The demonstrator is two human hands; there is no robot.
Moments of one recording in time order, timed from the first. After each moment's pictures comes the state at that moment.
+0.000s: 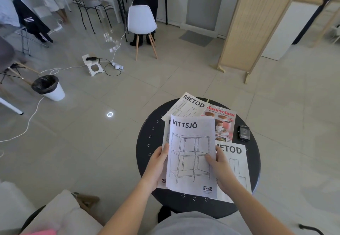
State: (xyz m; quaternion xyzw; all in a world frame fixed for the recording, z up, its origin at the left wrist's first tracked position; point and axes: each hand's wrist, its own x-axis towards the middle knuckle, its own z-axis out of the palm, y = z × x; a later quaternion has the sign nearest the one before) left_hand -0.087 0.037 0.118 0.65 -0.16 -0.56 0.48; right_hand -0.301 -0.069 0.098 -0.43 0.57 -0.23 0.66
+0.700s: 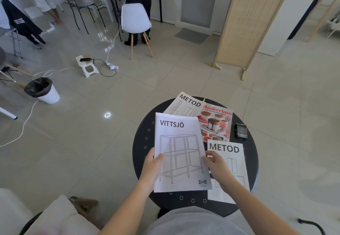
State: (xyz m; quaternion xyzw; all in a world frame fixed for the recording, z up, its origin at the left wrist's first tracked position) left_hand -0.089 0.023 0.109 0.71 -0.16 -0.49 0.48; right_hand -0.308 -0.087 0.079 -0.48 0.60 -0.14 0.62
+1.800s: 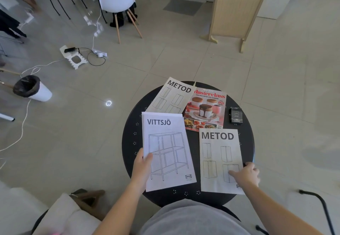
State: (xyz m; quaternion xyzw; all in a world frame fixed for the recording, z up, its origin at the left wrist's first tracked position) left_hand -0.109 -0.013 0.077 0.77 -0.13 -0.46 0.42; right_hand -0.450 -0.127 -0.045 -0.42 0.82 0.05 0.39
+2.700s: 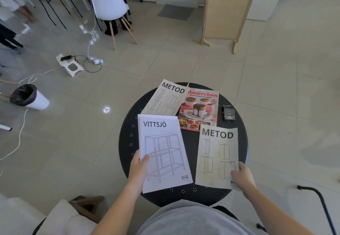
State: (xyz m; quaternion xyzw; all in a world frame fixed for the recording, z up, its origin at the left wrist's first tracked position) left_hand -0.116 -0.001 0.070 0.78 -0.14 -0.45 0.41; right_hand -0.466 -0.099 -0.023 -0.40 0.75 -0.09 0.51
